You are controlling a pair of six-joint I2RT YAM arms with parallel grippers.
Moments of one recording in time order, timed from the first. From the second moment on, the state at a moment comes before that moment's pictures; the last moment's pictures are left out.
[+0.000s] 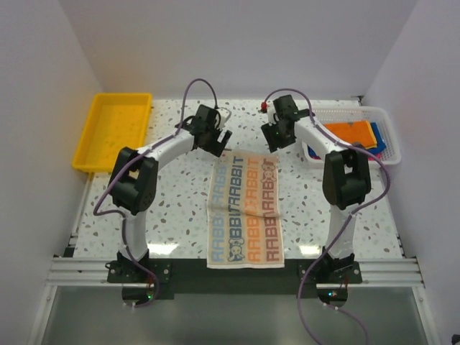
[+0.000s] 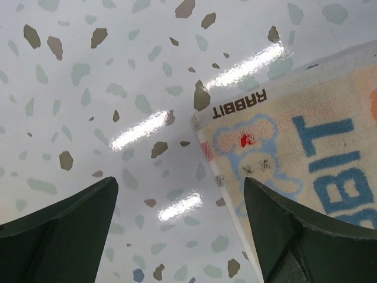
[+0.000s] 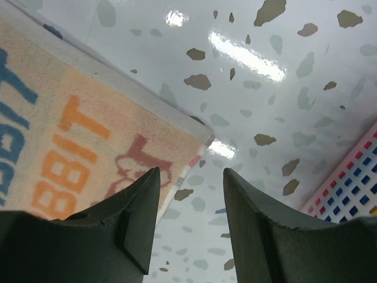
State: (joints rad) left arm -0.47 1.98 1.51 -0.41 -0.09 0.06; right arm 0.32 2.00 1.64 -0.72 -0.01 -0.11
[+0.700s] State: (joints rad) left arm -0.46 2.21 1.69 -0.41 0.00 0.24; right arm 0.29 2.19 1.70 -0.71 -0.07 -0.18
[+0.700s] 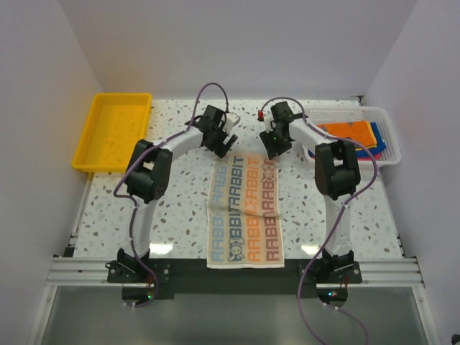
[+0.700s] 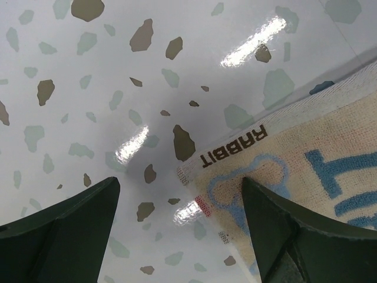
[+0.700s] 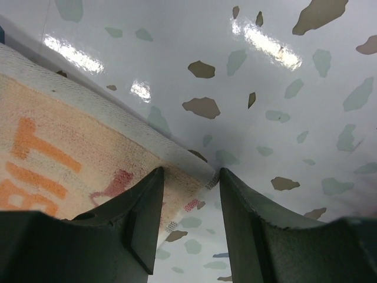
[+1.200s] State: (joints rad) left arm -0.46 2.21 1.69 -0.40 -0.01 0.22; right arm 0.29 2.18 1.67 -0.66 -0.10 -0.19
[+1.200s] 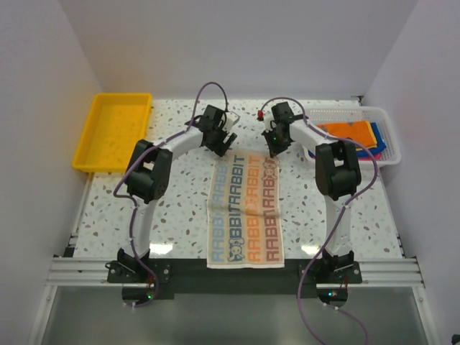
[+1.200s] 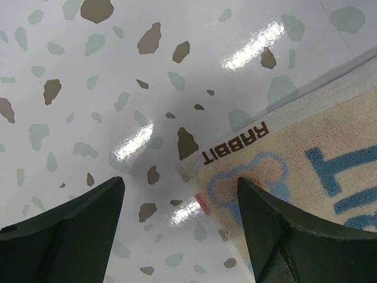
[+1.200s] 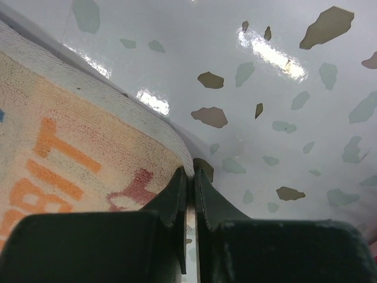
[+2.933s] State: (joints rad) left arm -0.43 2.26 1.90 -0.39 -0.13 0.15; right arm 0.31 2.18 1.96 -0.58 0.01 -0.18
